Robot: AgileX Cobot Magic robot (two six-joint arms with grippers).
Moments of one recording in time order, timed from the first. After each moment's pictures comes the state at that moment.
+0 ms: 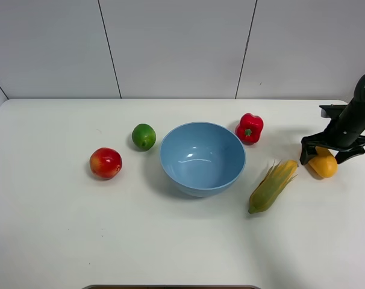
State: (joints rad) left arm 0.02 0.00 -0.46 -0.06 1.11 0.10; right arm -0.24 2.11 -1.31 0.09 0.79 -0.29
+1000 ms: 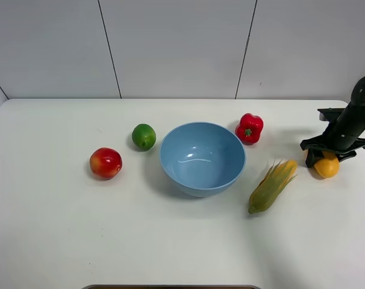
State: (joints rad) left arm 0.02 0.00 -0.46 -0.06 1.11 0.10; right arm -0.24 2.15 -1.32 0.09 0.78 -0.29
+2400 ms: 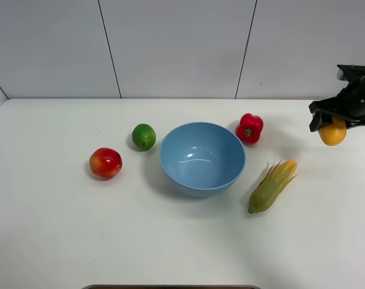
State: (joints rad) left arm 0.02 0.00 -0.46 -0.06 1.11 0.10; right arm -0.21 1.85 -1.32 0.29 0.84 -0.36
